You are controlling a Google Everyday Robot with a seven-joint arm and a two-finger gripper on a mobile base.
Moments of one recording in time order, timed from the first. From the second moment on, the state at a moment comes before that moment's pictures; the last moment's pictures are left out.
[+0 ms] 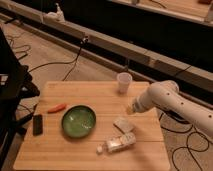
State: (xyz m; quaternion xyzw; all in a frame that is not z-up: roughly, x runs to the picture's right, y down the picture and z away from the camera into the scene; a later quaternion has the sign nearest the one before) arm 0.164 0.111 0.778 -0.28 -0.04 0.57 0.77
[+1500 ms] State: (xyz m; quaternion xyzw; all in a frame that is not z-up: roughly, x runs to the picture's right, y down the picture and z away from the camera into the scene) arm 0.128 0.214 0.825 -0.37 0.04 0.53 0.76
